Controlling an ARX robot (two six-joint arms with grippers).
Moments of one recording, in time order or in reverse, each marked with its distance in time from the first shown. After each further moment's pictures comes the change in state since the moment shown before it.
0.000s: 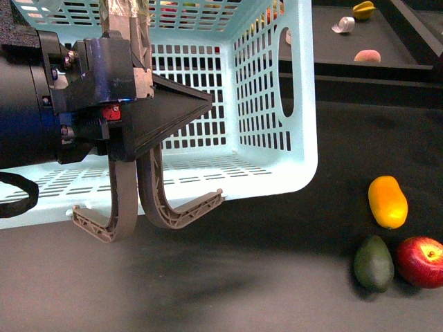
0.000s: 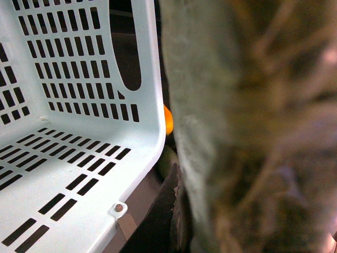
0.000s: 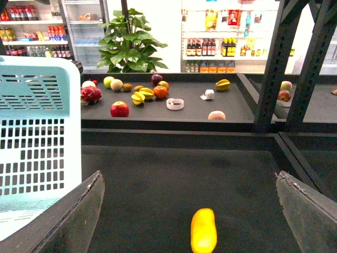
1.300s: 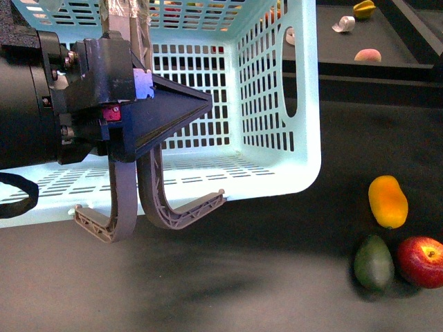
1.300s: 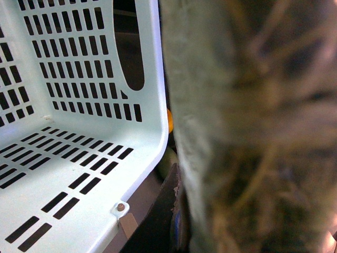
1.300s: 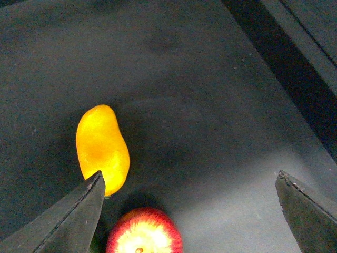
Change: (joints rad) left arm 0.002 0.000 -0.001 0.000 0.001 0.000; right arm -0.275 2.155 0.615 0.859 0.093 0.137
